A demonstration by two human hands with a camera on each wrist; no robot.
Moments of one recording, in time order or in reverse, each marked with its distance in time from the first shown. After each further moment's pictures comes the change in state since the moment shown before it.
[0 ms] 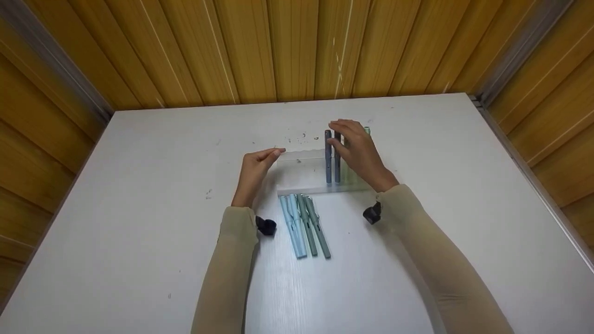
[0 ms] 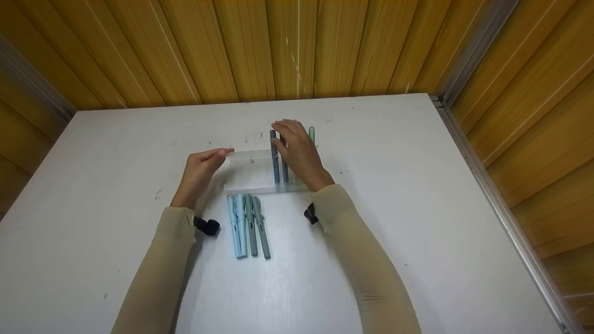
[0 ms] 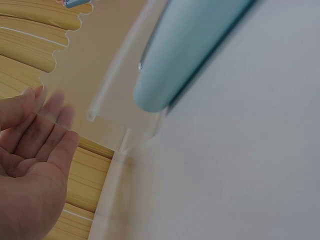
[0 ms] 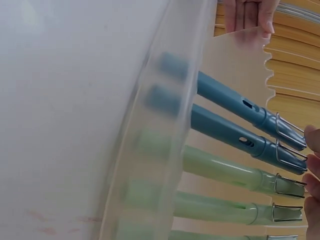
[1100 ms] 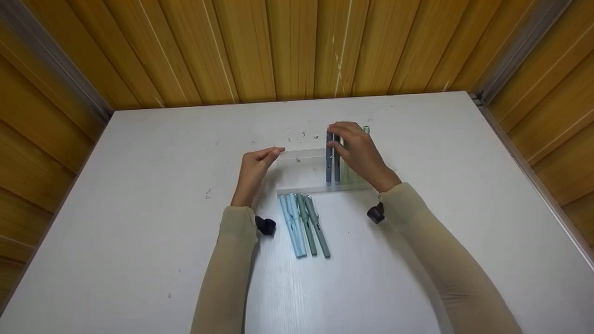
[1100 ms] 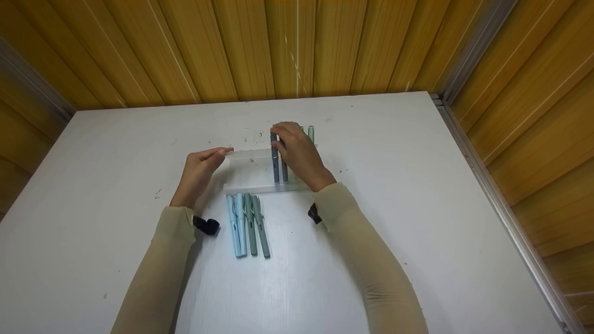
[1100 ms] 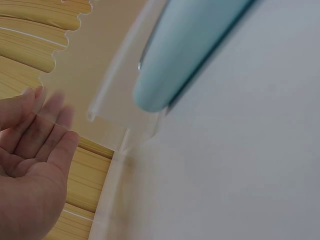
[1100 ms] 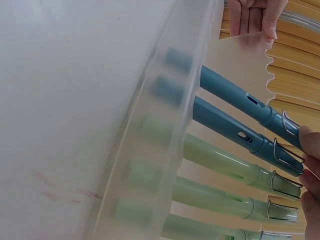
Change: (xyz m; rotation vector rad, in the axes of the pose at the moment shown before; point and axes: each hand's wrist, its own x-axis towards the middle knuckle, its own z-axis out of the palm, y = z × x) left_hand 0.001 -0.004 0.001 0.025 0.035 0.000; right_hand -0.003 -0.003 -0.005 -0.035 -0.066 -0.026
